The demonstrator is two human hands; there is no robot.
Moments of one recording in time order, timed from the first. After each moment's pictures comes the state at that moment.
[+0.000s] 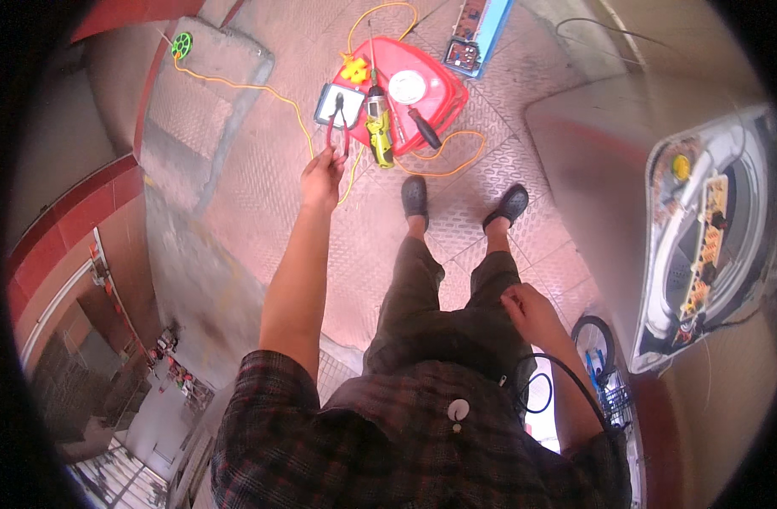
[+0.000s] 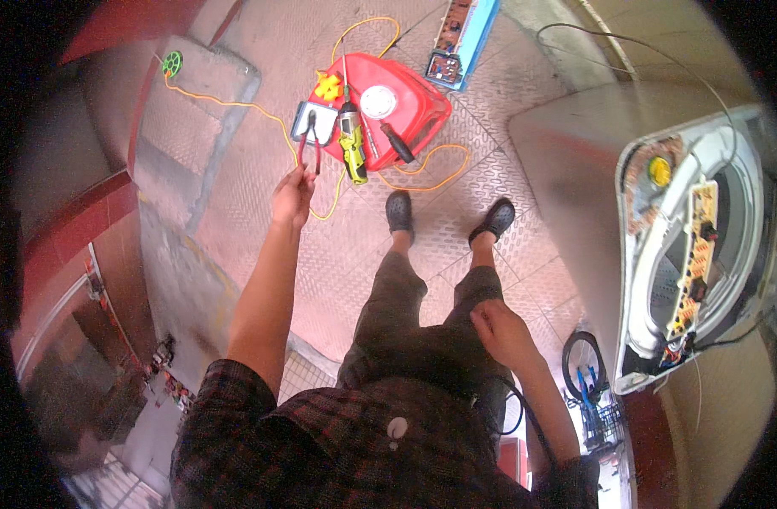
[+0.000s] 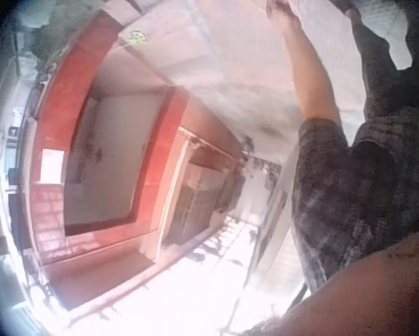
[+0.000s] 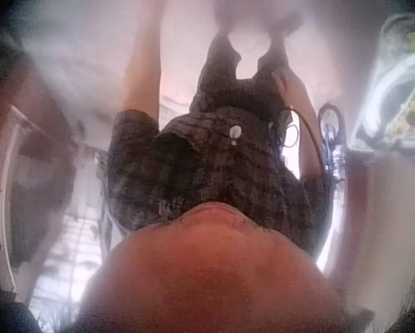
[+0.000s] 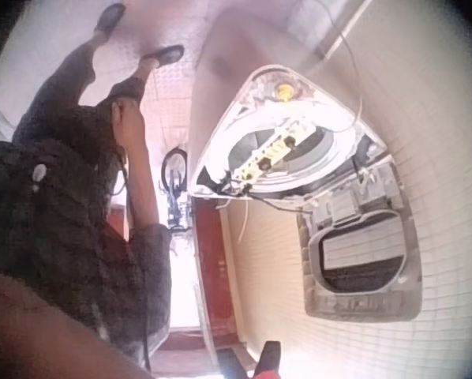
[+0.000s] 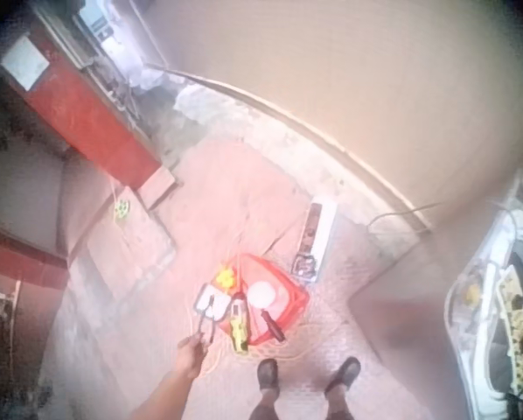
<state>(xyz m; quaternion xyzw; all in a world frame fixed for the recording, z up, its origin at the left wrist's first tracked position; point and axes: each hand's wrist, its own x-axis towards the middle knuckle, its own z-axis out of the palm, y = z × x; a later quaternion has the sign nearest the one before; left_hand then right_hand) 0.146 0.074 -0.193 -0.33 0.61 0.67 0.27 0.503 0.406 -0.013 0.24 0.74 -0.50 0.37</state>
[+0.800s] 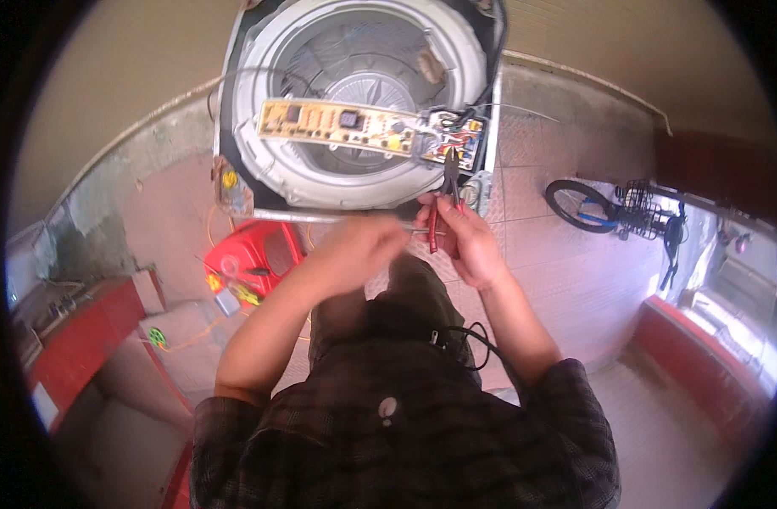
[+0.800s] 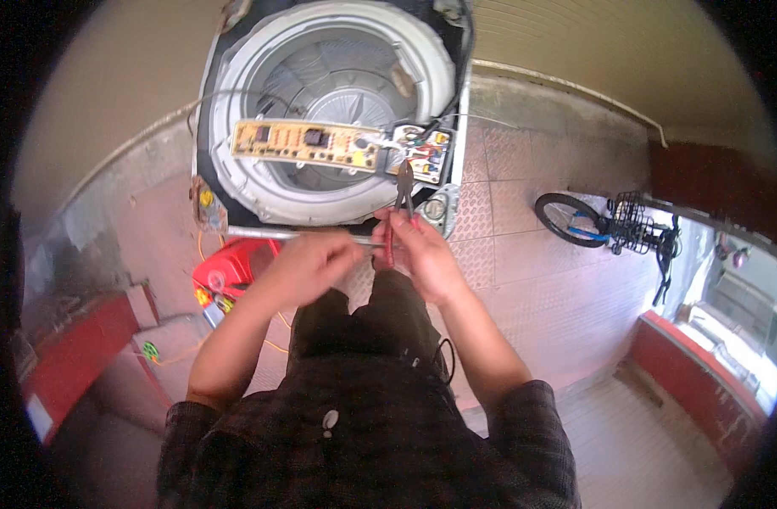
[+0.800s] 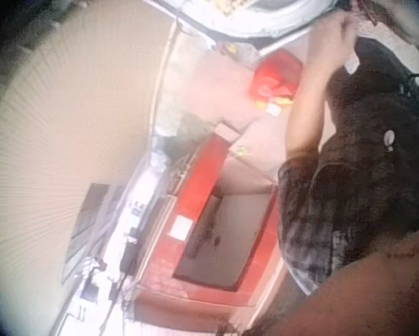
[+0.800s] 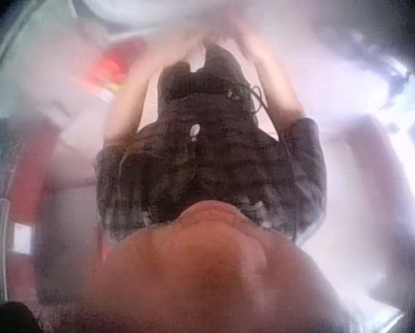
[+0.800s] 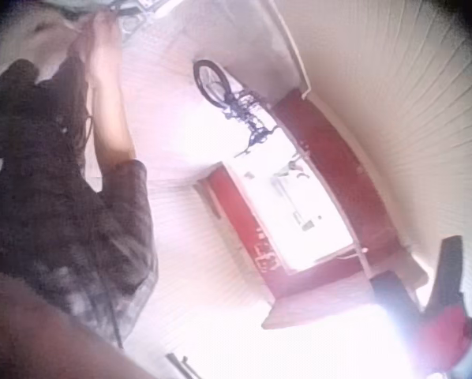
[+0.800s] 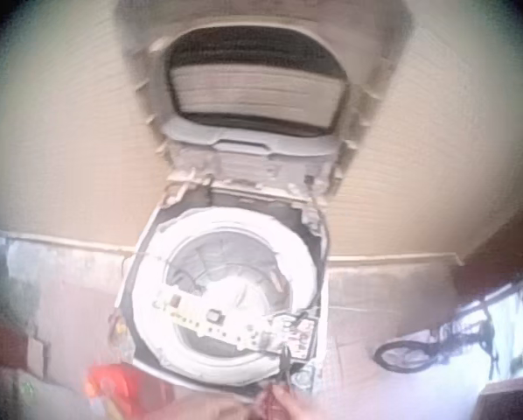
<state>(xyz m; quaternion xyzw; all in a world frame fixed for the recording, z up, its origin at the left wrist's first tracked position) 0.504 0.547 0.161 0.68 0.48 0.15 0.54 0.731 0.546 0.136 0.47 0.19 -0.79 -0.34</state>
